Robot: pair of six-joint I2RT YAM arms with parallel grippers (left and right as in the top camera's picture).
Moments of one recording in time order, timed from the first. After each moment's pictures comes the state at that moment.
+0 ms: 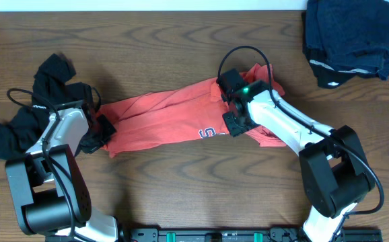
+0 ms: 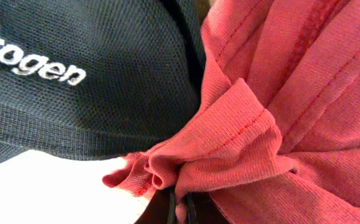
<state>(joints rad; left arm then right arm) 0.22 1.73 0.95 -0.71 -0.03 -0.46 0.53 1.91 1.30 -0.87 0.11 0.16</state>
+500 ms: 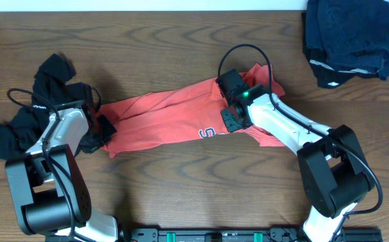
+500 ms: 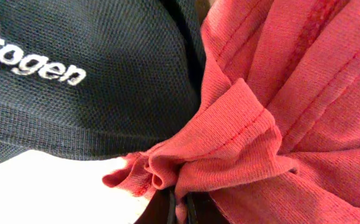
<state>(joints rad) 0.22 1.73 0.95 -0.71 -0.03 -0.46 0.53 1.91 1.25 -0.71 0.13 0.19</state>
